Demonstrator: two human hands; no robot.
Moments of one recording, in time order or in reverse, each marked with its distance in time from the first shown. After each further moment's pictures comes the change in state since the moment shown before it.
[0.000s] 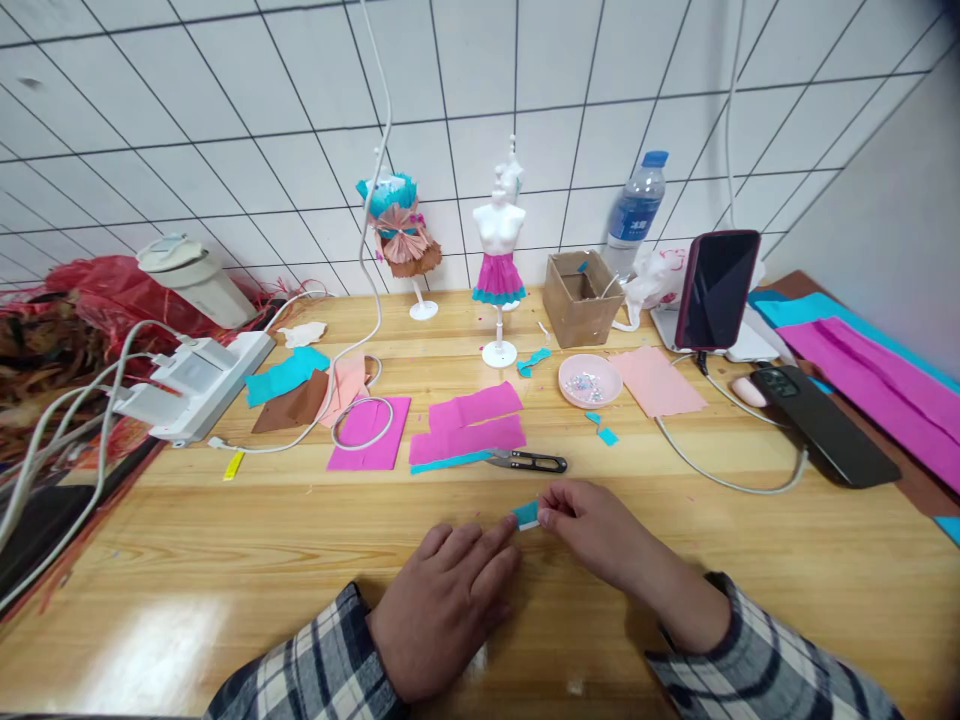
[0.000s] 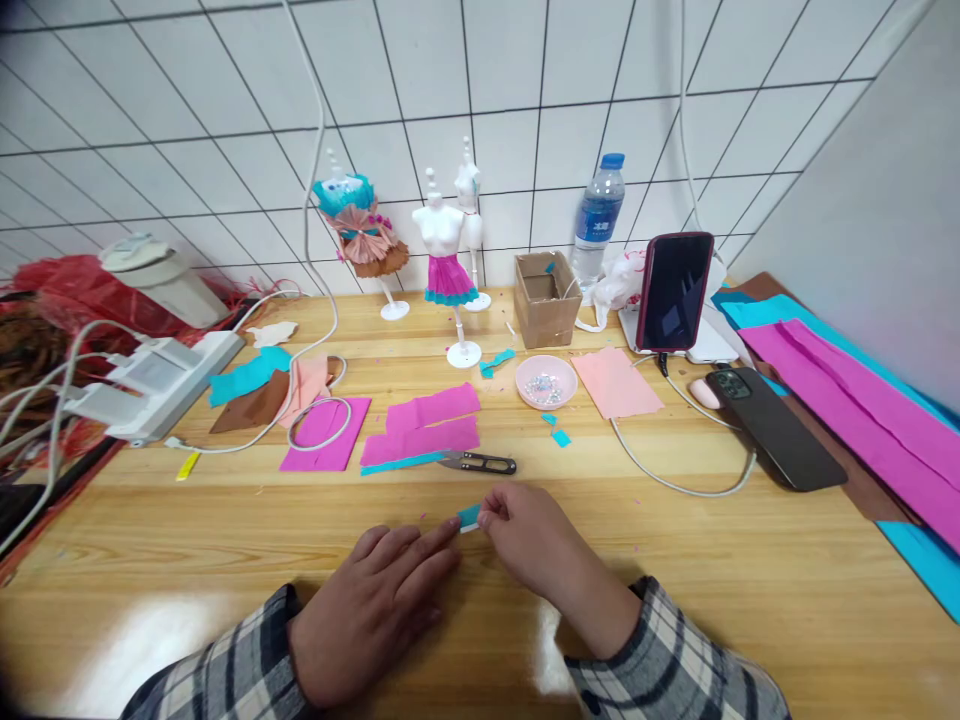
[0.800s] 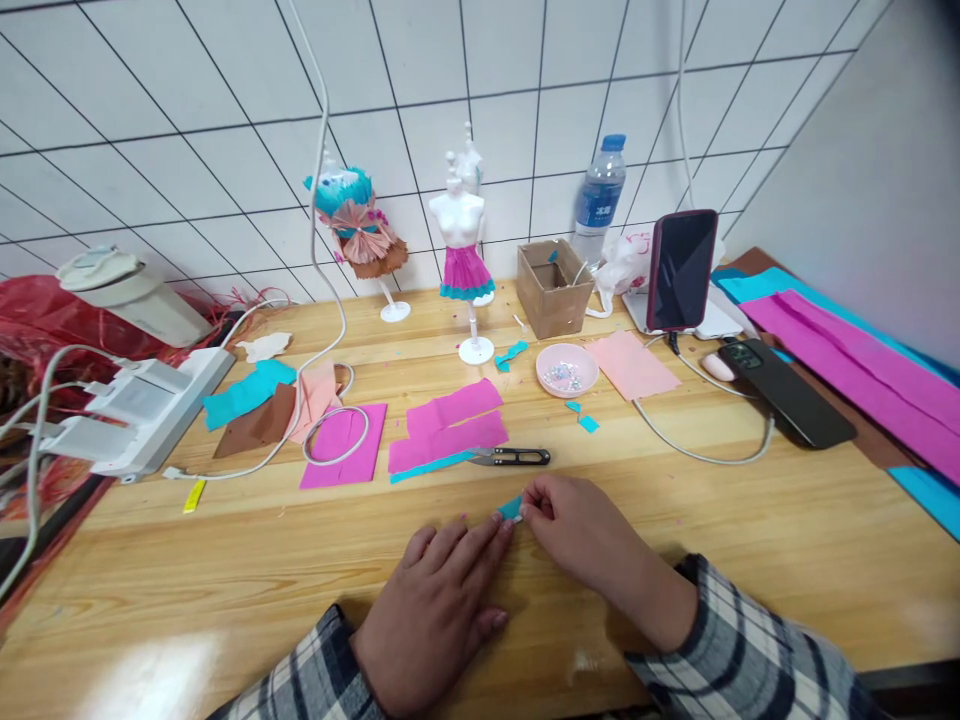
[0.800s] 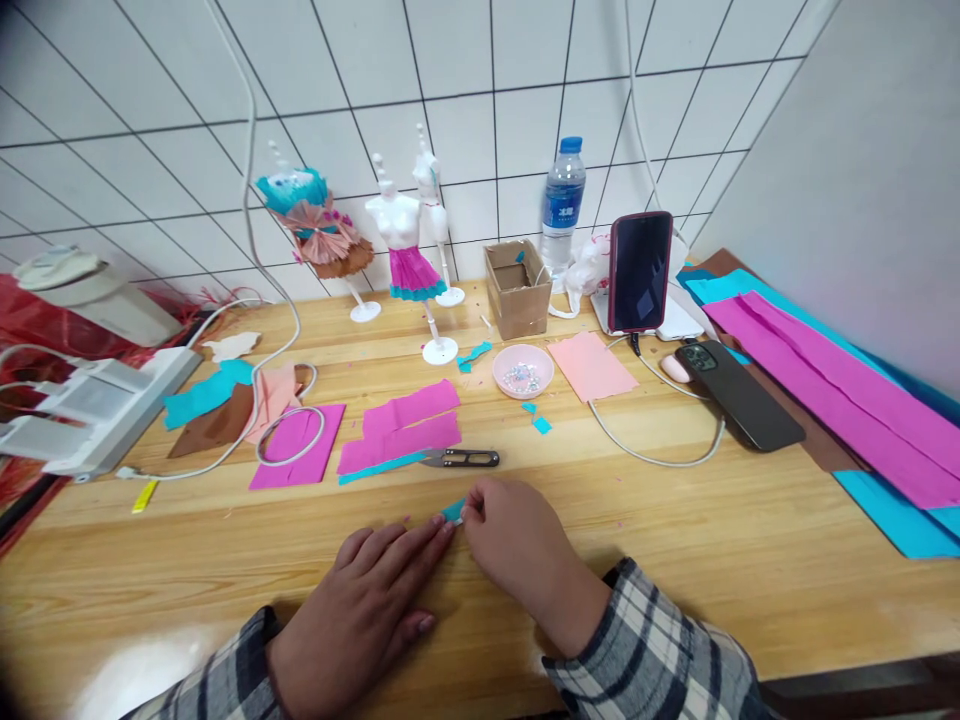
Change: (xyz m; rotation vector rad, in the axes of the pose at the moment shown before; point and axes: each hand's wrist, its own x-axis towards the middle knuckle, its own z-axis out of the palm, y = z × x) left_hand 0.006 -0.002 0.001 0.037 -0.081 -0.008; right_hand -0.006 -0.006 0.008 -0.195 0.155 0.018
